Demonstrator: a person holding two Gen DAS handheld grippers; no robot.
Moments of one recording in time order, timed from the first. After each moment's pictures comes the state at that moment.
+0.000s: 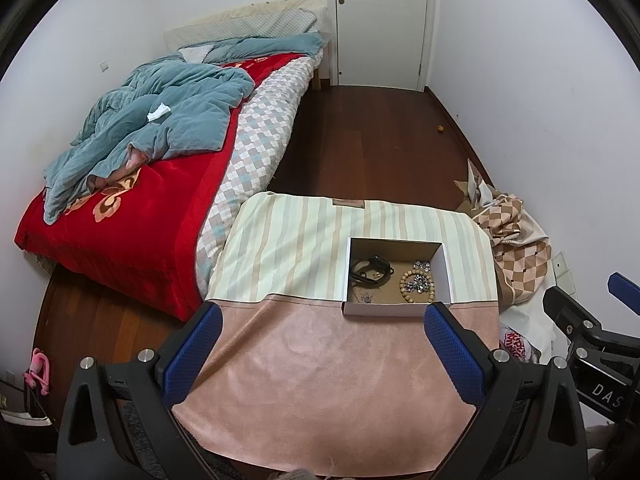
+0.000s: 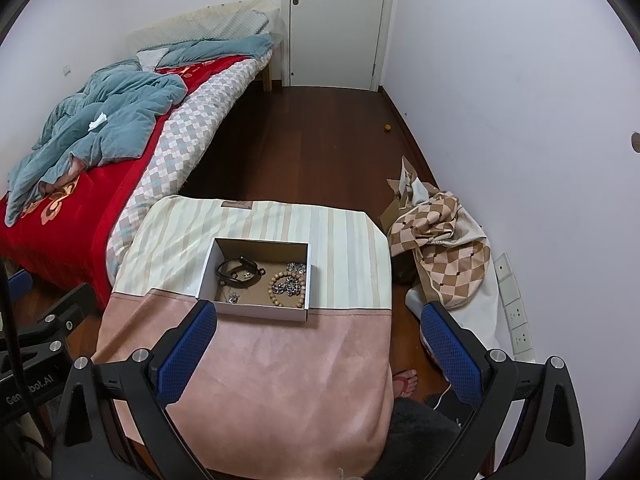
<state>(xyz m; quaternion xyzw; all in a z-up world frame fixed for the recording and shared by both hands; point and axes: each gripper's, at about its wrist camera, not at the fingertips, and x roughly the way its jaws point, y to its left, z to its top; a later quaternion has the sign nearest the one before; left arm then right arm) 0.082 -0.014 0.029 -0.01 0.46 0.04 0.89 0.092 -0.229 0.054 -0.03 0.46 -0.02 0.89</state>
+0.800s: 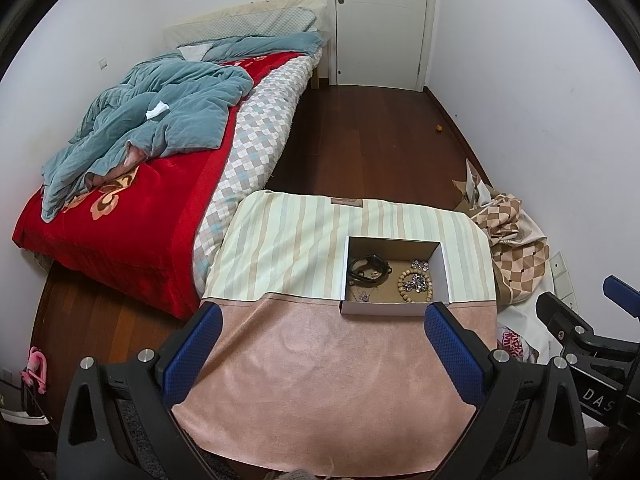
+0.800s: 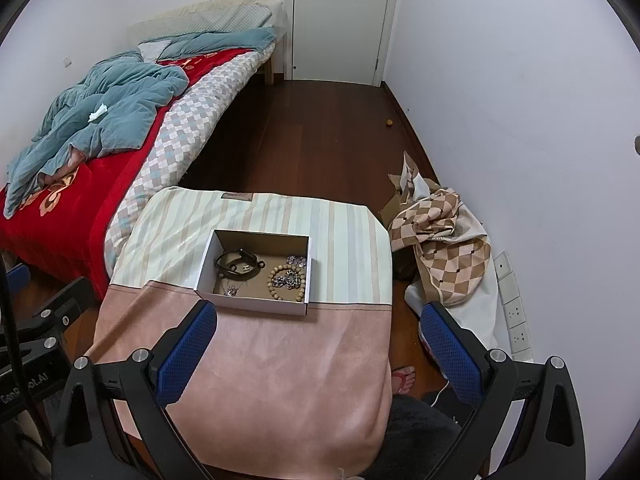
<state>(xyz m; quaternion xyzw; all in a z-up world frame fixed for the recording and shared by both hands) 0.084 -0.016 0.027 -0.01 0.46 0.04 0.89 0.094 -0.228 0.049 -0.04 0.47 -0.01 0.88</state>
